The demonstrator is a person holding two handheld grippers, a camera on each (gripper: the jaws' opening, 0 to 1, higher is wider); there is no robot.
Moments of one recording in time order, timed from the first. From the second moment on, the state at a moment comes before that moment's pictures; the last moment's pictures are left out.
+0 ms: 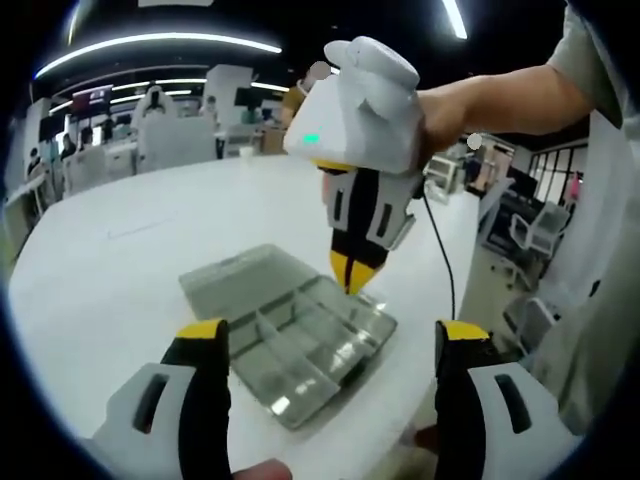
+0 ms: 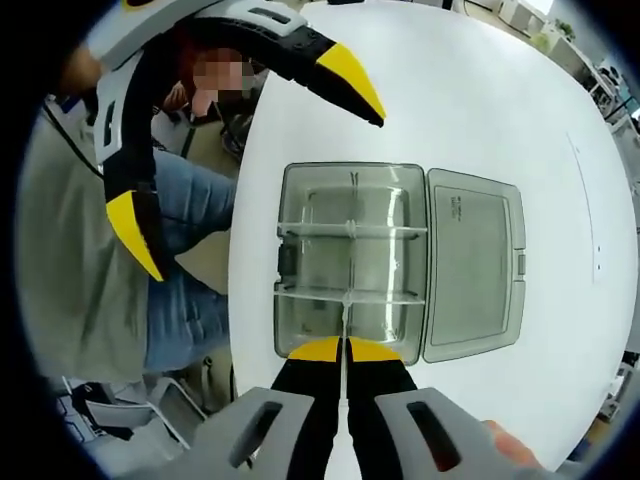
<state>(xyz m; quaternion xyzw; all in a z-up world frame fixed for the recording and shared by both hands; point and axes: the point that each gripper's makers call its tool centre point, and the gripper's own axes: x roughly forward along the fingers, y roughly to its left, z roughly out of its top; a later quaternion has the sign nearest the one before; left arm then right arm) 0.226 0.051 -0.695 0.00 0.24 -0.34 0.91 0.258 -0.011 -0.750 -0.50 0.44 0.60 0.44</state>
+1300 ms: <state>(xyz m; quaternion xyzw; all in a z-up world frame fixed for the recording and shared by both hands) 0.226 0.054 -0.696 -0.01 0.24 -0.33 0.91 0.258 -0.009 -0.776 -0.50 0.44 0.61 0.43</state>
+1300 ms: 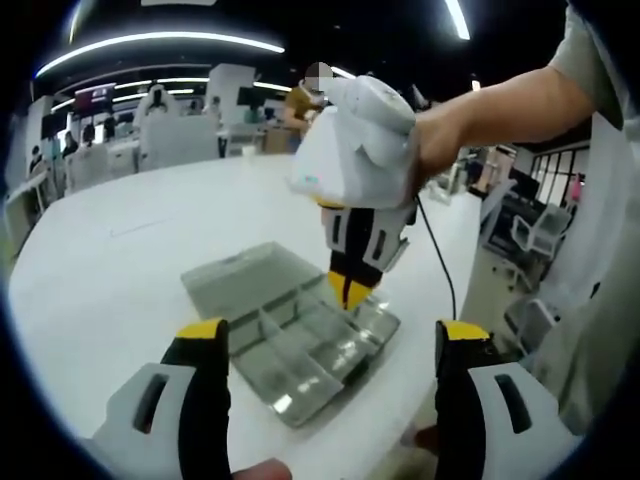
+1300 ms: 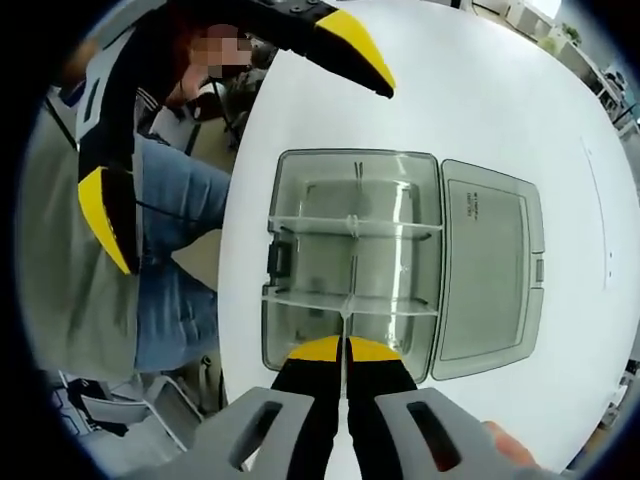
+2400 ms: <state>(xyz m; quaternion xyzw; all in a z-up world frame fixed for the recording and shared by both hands) 0.227 0.056 -0.696 -0.01 0.24 -0.33 0.91 0.254 -0.009 -0.782 -0.51 0.43 0.62 0.43</state>
